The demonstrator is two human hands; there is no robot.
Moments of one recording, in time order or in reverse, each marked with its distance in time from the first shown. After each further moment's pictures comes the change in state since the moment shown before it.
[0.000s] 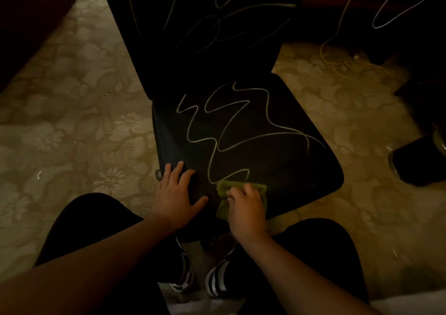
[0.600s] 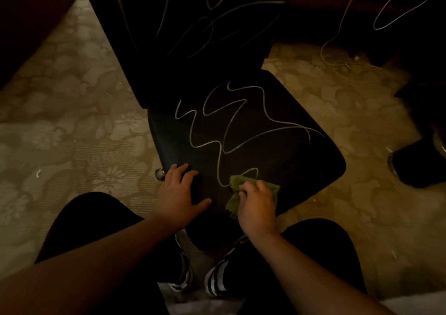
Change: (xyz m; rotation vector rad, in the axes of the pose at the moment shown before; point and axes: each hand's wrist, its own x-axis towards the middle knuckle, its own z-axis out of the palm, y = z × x) left_hand -0.001 0.002 0.001 -0.077 0.030 0.039; right_hand 0.010 0.012 -0.013 0.032 0.036 0.103
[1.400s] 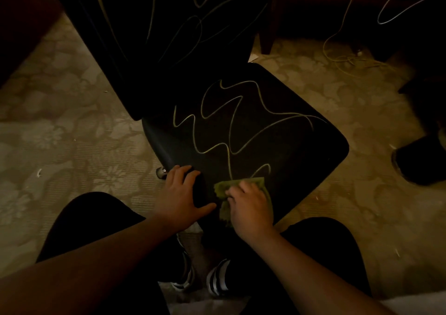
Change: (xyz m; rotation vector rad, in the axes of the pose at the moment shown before) left_hand 0.004 -0.006 0.004 0.067 0.006 0.080; right_hand -0.001 -0.009 0.002 -0.109 -0.060 -0.264
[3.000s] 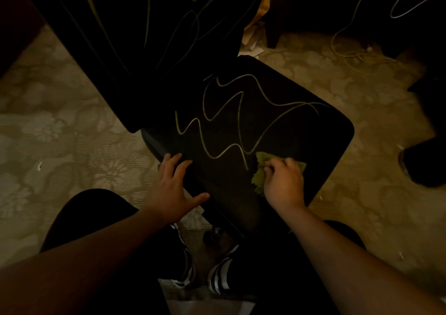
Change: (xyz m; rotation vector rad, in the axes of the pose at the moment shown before) left_hand 0.011 -0.025 -0.005 -0.050 0.039 -0.061; right_hand 0.054 0.056 -0.018 -0.004 0.133 0.280
